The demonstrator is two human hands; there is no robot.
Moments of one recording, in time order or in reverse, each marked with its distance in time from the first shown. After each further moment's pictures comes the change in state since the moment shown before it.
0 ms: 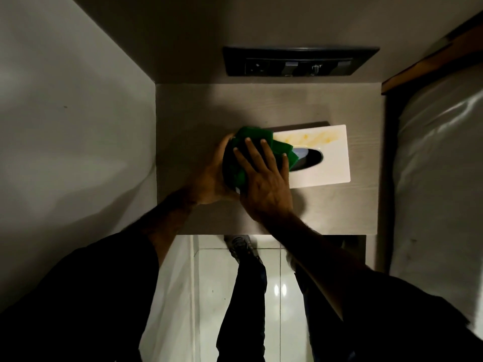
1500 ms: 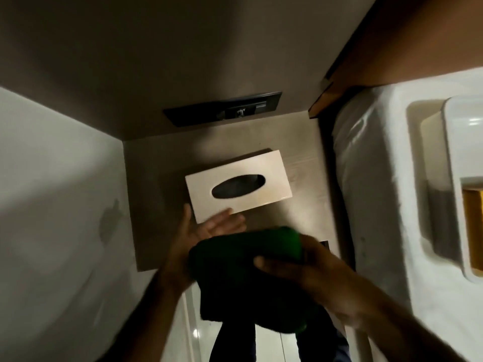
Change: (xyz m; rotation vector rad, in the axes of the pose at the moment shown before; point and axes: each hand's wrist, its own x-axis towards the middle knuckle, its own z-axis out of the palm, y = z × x) left_hand -0.080 0.125 0.025 -1.715 -0.393 -0.637; right_hand -0.160 0.069 -0.193 1.452 -0.492 0.456
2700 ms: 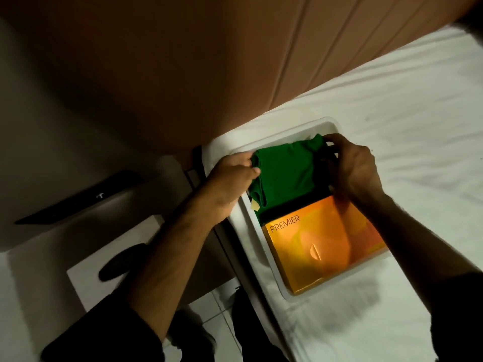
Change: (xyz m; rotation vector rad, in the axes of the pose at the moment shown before) left_hand 0.211 -0.102 0.388 1.125 0.124 0.231; right_hand -0.094 -0.045 -0.384 -0.811 1.177 -0.311
